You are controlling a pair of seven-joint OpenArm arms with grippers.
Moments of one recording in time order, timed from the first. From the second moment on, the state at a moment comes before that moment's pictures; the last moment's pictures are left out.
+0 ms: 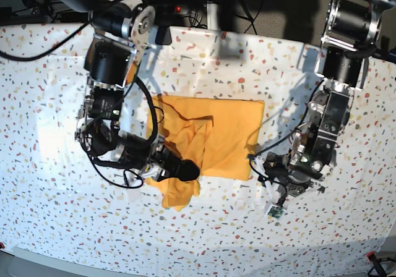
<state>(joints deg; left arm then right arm) -24.6 -11.4 18.9 76.7 -7.7 -8.9 49.6 24.3 -3.8 25.7 62.1 52.9 34.1 -72.2</state>
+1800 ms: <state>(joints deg) -20.1 -20.3 18.9 89.0 3.3 2.6 50.2 39.2 -7.7 8.0 62.1 17.1 34.0 -45.8</state>
